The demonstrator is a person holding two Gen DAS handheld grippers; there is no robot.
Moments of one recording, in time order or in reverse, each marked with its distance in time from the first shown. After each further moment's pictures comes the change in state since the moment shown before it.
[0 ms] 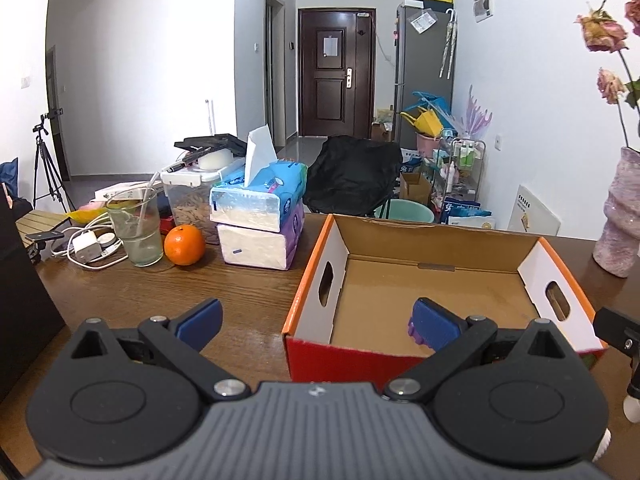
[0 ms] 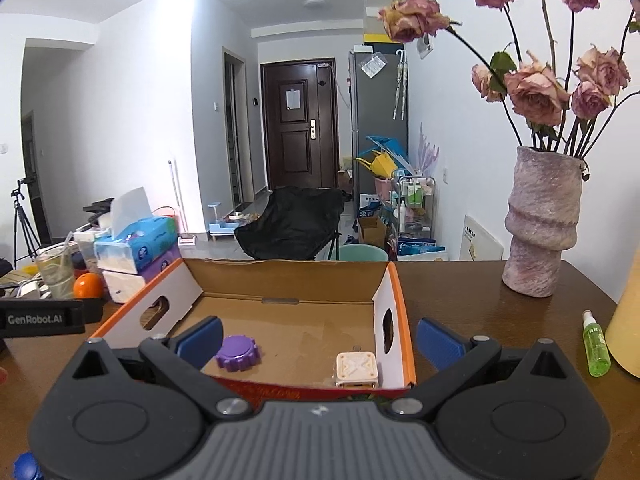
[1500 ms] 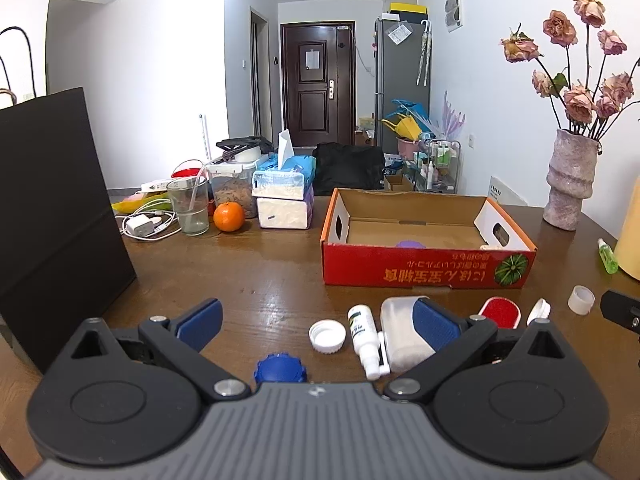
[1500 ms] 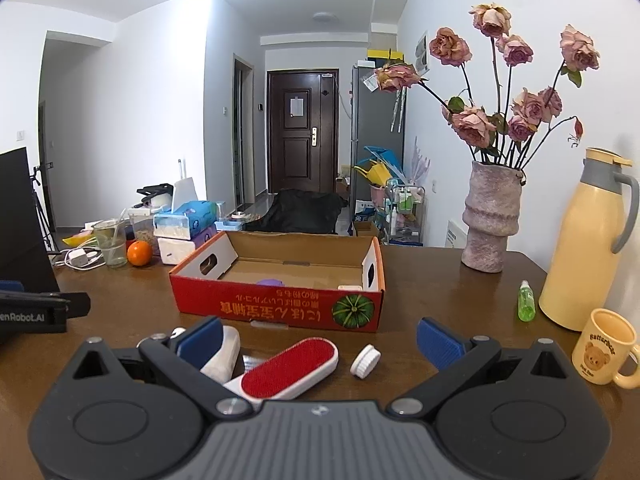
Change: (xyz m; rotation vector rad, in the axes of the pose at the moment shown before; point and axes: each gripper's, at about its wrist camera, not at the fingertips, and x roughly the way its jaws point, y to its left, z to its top) left arm -0.175 0.048 -0.080 0.050 -0.032 -0.040; right arm -0.189 0.026 -0.062 -0.043 -0.016 -0.025
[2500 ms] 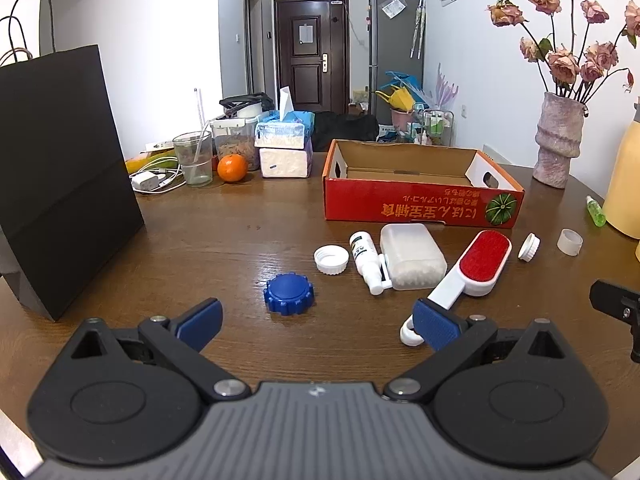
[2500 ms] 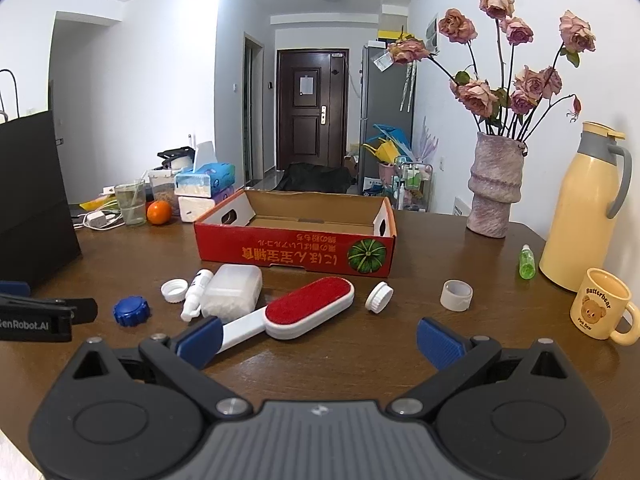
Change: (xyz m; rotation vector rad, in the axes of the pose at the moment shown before) left arm -0.029 0.015 -0.056 0.009 0.083 -0.020; right arm -0.038 0.018 -0.046 -0.023 0.068 0.023
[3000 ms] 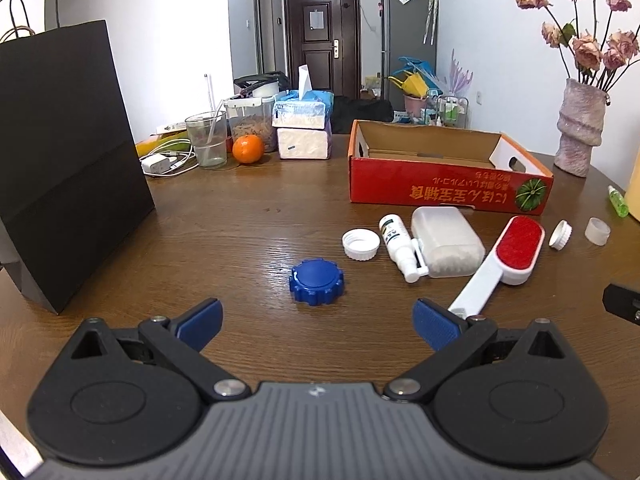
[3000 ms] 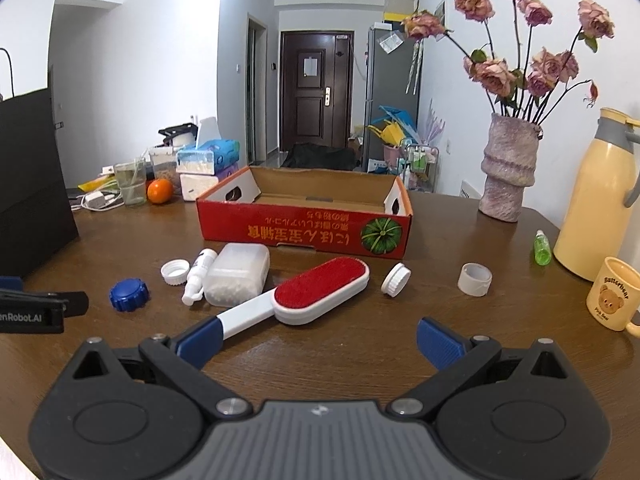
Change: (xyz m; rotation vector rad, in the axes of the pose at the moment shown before) left arm 0.031 0.021 -0.005 -0.001 0.046 0.036; right arm 0.031 0.013 -0.005 -0.008 0.063 0.006
